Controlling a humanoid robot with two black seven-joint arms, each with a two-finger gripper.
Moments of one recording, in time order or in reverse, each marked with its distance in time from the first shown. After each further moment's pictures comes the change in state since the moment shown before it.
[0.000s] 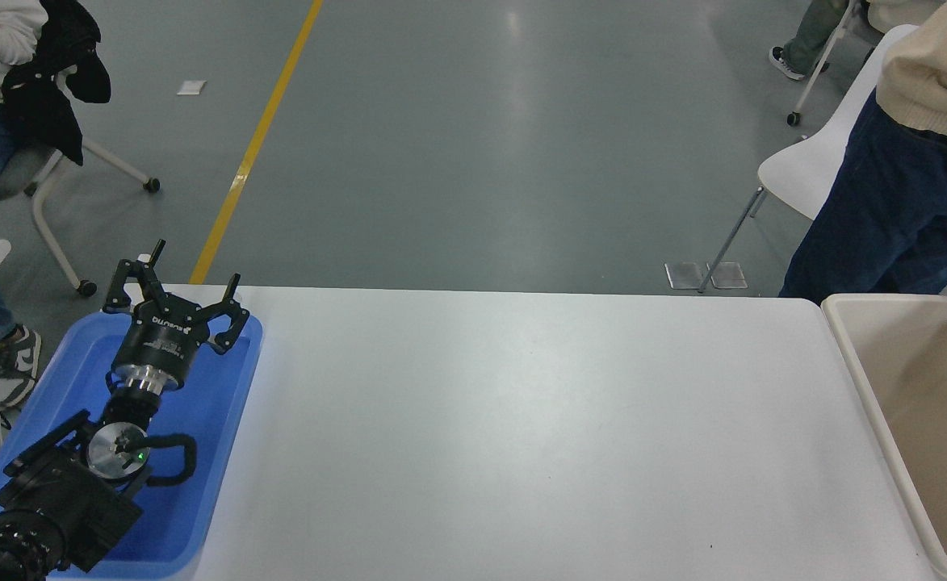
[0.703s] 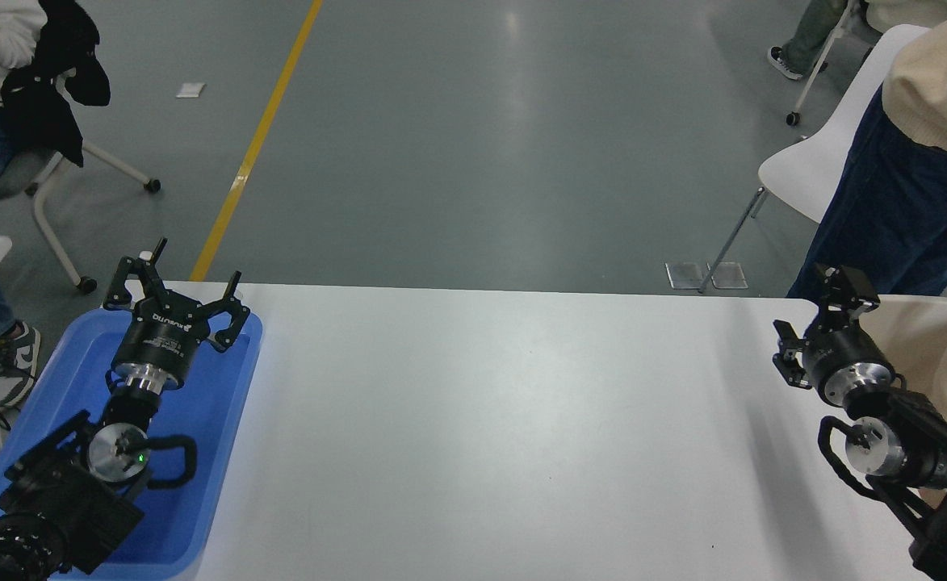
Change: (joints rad) left arm 0.000 -0.001 0.000 0.000 0.002 0.000 0.000; right arm -0.228 0.229 0.483 0.400 0.003 0.158 0.389
